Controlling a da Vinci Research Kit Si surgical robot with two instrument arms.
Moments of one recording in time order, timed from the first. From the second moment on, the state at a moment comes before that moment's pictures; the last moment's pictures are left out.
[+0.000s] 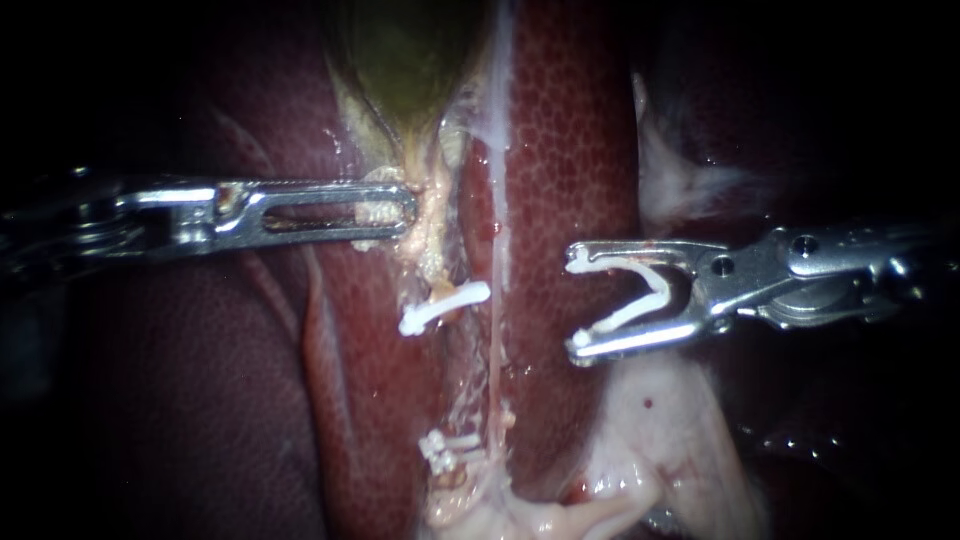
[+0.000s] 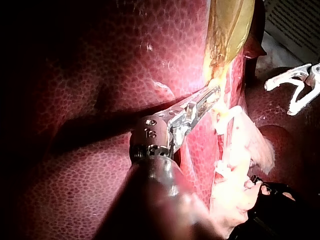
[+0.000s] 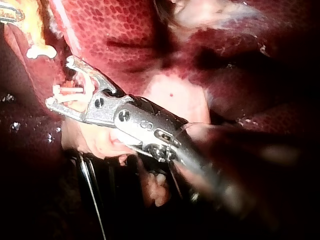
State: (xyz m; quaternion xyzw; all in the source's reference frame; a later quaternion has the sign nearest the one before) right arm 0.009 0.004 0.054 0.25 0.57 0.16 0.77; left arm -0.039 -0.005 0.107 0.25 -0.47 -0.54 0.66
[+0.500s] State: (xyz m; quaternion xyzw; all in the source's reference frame) right arm 0.009 0.004 0.054 0.25 0.57 0.16 0.77; left arm -0.034 -0.002 0.104 0.24 -0.46 -0.55 0.65
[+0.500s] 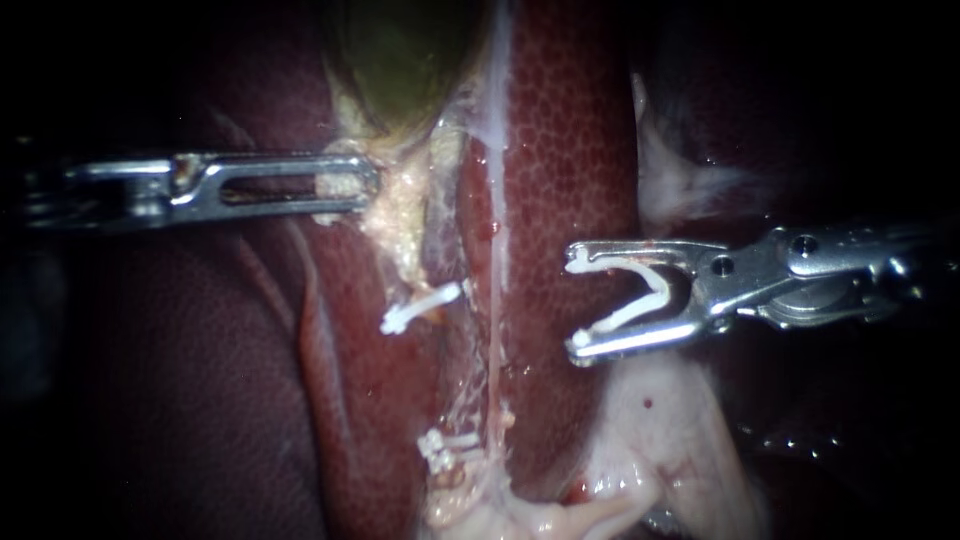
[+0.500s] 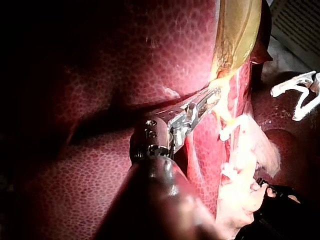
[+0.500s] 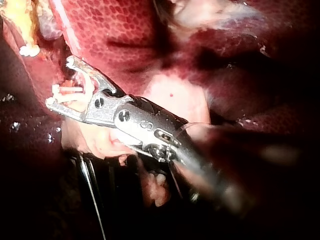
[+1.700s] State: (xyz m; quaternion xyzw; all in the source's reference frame) right arm 0.013 -0.001 0.066 0.30 0.53 0.16 0.78; left arm -0.031 0.000 0.100 0.23 -0.48 -0.56 0.64
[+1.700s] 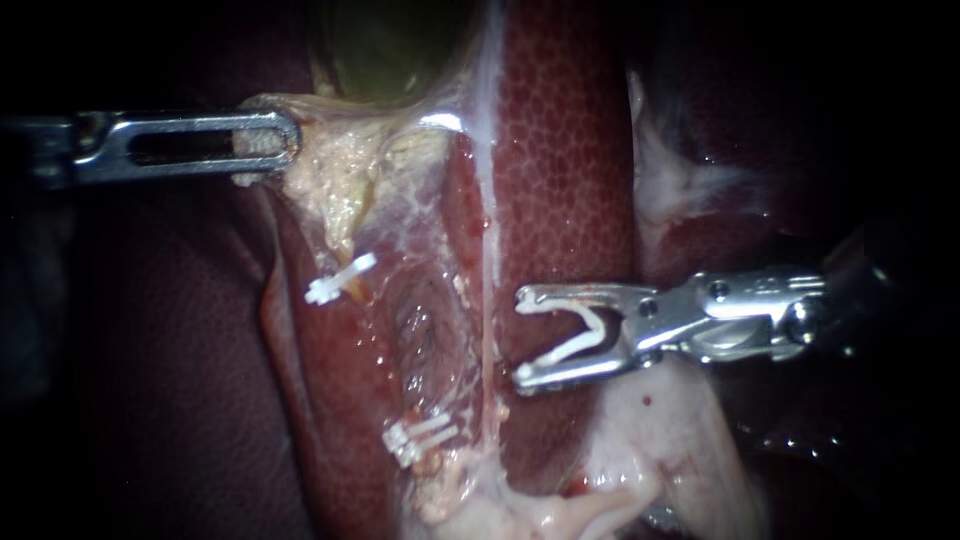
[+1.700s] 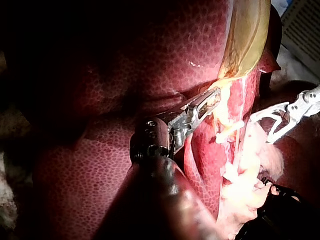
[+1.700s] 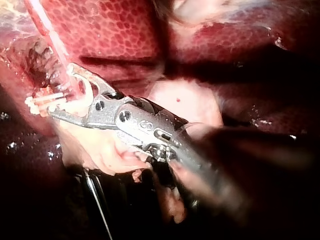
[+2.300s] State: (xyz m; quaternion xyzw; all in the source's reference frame) right arm 0.018 -0.006 0.074 0.36 0.51 0.18 0.76; left arm -0.031 -0.001 0.100 0.23 -0.48 -0.56 0.64
